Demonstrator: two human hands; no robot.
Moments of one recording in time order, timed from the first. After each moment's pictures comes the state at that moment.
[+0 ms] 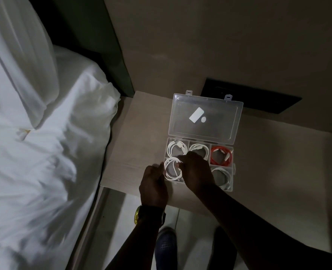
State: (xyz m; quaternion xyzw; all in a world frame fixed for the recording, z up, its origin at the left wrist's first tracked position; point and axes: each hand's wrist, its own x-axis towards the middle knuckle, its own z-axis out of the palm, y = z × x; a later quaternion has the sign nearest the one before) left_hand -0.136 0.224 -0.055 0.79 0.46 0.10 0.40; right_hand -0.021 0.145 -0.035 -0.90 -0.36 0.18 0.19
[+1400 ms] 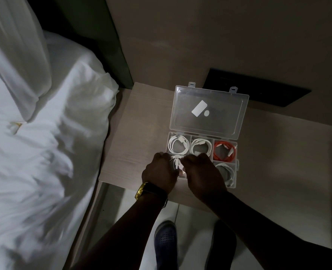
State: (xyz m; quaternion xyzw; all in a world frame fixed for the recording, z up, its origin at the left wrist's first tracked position) left_hand -0.104 0.237 -0.048 0.88 0.37 -0.08 0.28; right_hand -0.028 0.120 -0.034 -0.88 -0.46 0.15 0.07
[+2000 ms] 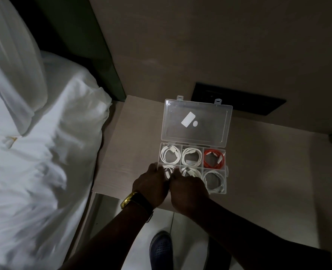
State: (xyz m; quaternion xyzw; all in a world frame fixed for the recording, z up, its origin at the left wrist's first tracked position) left_hand -0.120 0.243 -0.035 0.93 0.24 -0.13 0.23; right_hand -0.054 0.128 -0.018 -0.87 -0.46 0.17 -0.09
